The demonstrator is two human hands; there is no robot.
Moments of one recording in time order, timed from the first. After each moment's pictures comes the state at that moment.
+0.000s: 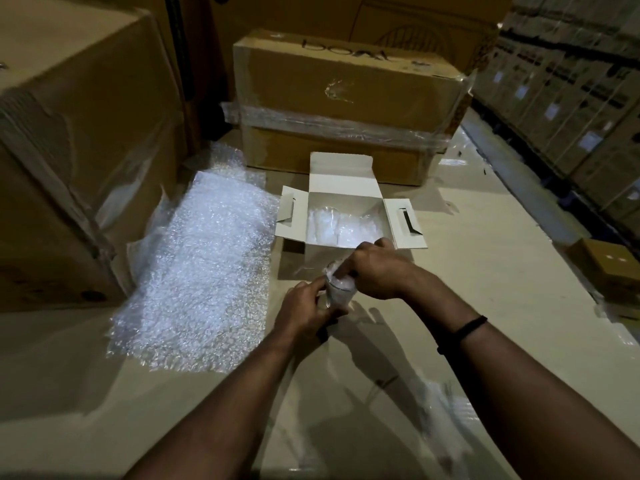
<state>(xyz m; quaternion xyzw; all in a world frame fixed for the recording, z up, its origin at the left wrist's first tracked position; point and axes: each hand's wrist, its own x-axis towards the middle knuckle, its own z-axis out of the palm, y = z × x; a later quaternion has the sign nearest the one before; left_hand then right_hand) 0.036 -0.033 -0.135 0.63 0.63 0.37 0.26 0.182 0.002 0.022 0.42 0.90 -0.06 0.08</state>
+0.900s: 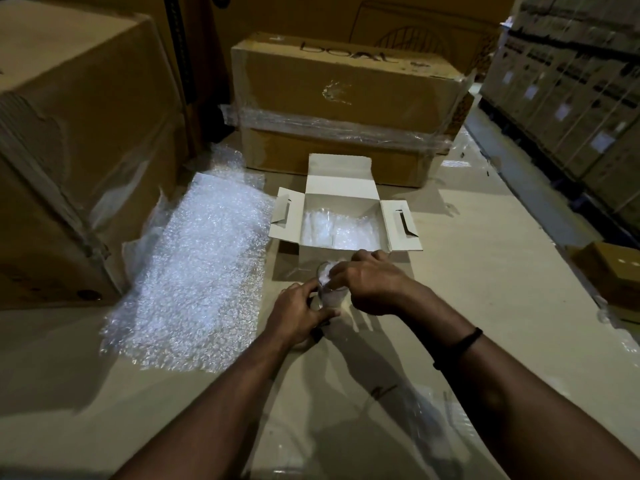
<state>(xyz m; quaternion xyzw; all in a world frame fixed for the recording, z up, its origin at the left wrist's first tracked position) 0.039 -0.035 -0.133 0.62 0.63 0.38 0.28 0.191 -0.014 0.022 0.40 0.91 -0.06 0.13</state>
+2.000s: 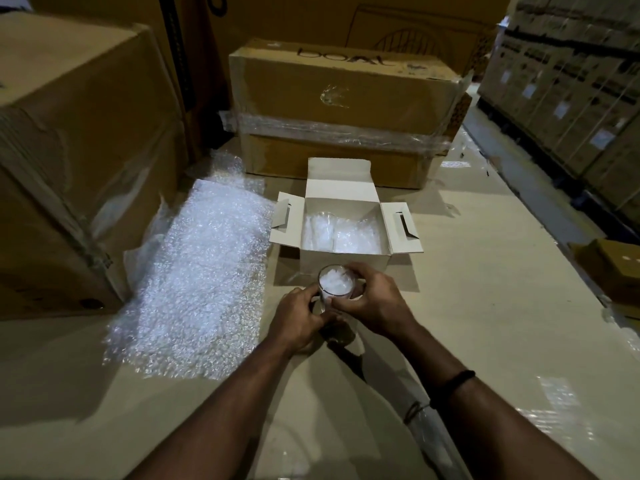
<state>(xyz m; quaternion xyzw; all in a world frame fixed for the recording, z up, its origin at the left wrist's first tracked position) 0.039 -0.042 -0.122 0.62 0.64 0.37 0.27 0.203 -0.029 -0.022 0.54 0.74 -0.32 -0.25</state>
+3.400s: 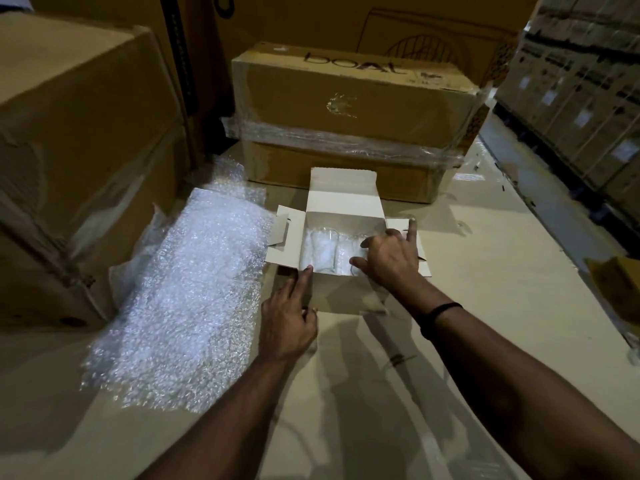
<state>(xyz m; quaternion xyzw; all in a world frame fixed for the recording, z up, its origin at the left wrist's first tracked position) 0.039 -0.018 -0.115 0.62 0.70 0.34 0.08 0.203 0.112 -0.026 0.58 0.81 0.08 -0.01</state>
